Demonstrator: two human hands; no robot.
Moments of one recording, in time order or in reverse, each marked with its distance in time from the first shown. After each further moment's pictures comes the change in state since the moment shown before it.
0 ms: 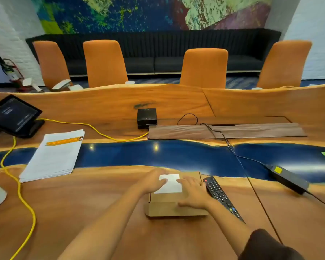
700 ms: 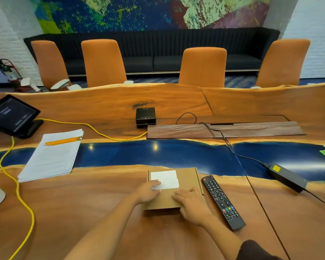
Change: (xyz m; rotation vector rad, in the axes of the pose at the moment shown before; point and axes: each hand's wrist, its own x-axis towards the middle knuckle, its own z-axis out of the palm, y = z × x) left_hand -0.018 -0.022 0.020 -0.006 -0.109 -0.175; right_hand -0.018 -0.001 0.032 -0.255 0.100 -0.197
